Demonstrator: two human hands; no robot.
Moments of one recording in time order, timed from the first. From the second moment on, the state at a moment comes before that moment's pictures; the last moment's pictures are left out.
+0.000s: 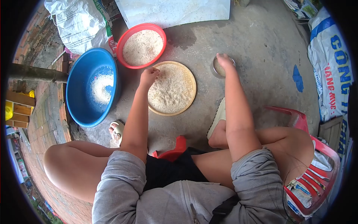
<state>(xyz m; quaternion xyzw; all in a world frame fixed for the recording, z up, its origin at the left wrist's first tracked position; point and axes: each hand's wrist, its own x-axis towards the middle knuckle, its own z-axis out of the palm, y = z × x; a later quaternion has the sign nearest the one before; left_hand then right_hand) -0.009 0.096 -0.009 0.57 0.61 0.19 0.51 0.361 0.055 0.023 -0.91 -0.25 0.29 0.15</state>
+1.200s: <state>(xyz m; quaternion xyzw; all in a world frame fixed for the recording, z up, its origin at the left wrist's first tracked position) -0.022 -0.001 0.005 0.82 0.43 0.20 0.32 0.136 0.020 -0.027 -0.66 -0.23 0.60 0.39</state>
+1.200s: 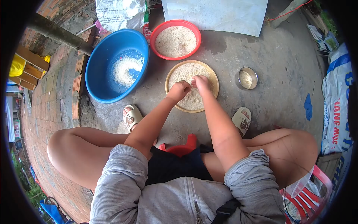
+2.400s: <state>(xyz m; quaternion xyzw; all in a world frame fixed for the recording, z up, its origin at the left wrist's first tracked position) 0.020 -0.019 -0.001 0.86 0.40 0.17 0.29 0.211 0.034 -0.048 -0.60 0.08 0.65 0.47</state>
